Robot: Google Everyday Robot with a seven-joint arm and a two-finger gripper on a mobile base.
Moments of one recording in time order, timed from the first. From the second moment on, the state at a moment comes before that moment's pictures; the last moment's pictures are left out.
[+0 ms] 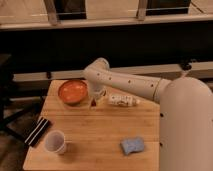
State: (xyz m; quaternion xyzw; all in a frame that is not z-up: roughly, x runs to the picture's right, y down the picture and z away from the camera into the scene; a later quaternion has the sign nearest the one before) arm -0.061 0.110 0.836 -0.29 -0.19 -0.37 0.86
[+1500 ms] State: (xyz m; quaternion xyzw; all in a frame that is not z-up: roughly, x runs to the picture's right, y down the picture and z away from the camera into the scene) arm -0.133 0.057 0.893 -0.28 -0.18 -0.40 0.86
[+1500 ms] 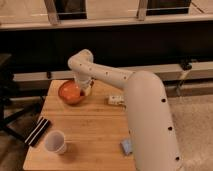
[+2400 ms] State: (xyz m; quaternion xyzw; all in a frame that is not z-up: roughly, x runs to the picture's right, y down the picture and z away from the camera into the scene) arm -0.154 0.050 0.907 -0.27 -0.18 -0.41 0.85
